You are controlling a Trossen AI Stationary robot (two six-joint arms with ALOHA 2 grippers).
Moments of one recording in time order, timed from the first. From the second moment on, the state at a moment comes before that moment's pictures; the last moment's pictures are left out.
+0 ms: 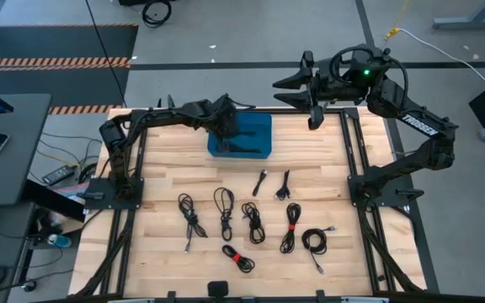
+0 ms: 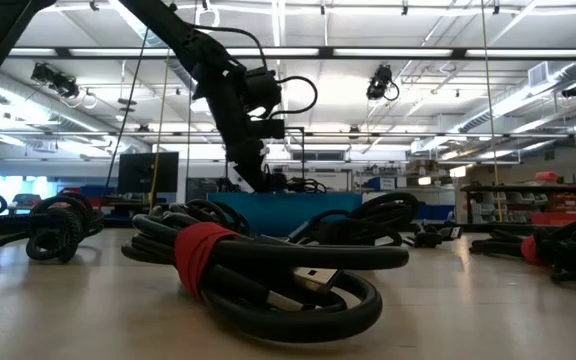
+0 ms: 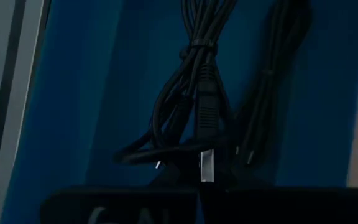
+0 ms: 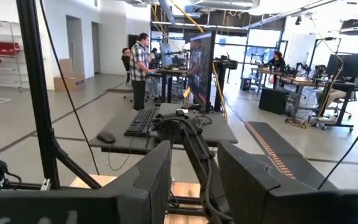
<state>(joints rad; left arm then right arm) 0.54 1.90 1.35 -0.51 0.03 0.44 -0.36 1.28 1.65 -0.30 -0.42 -0.05</state>
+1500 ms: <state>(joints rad) 0.34 1.55 1.35 -0.89 0.09 -0.14 -0.36 1.28 1.65 -0.33 -0.42 -0.08</state>
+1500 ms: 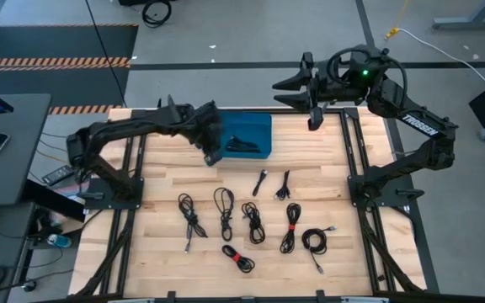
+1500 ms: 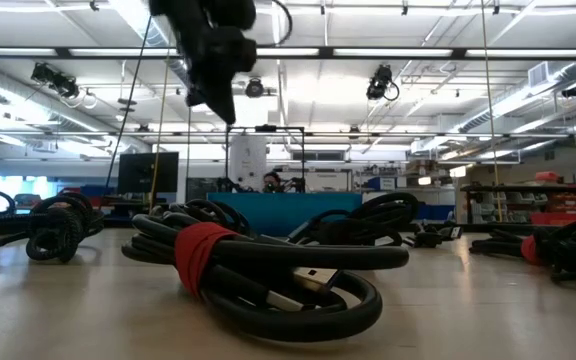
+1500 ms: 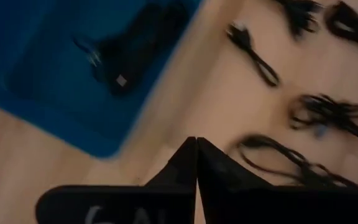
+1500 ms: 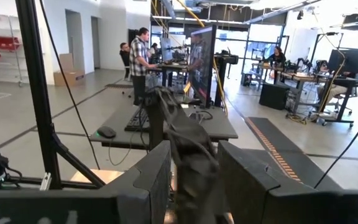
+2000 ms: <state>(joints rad) 0.01 1.51 1.35 -1.20 -0.16 -0.76 -0.36 1.28 1.65 -0.42 -0.42 -0.13</state>
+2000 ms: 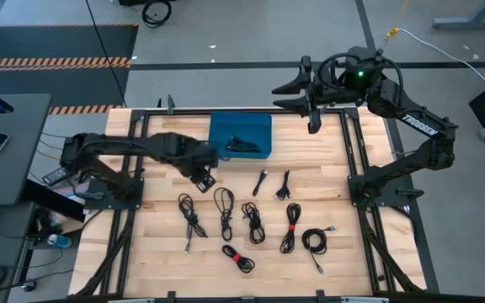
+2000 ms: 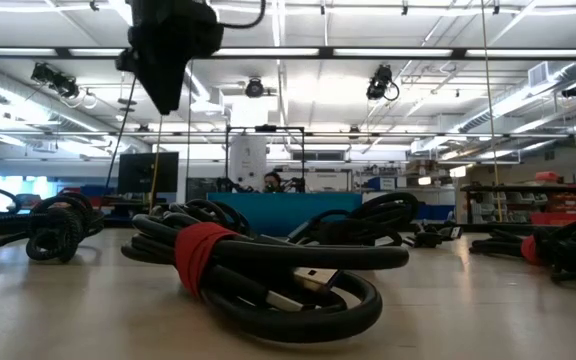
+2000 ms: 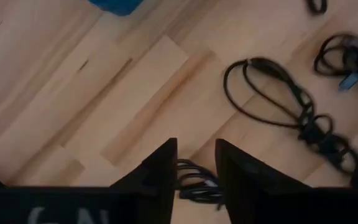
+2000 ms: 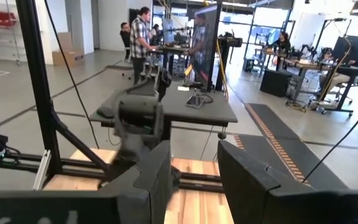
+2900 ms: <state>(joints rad) -0.47 1.61 1.35 -1.28 -0.09 -1.97 -0.36 1.28 1.65 -0.48 -0.42 -0.20</state>
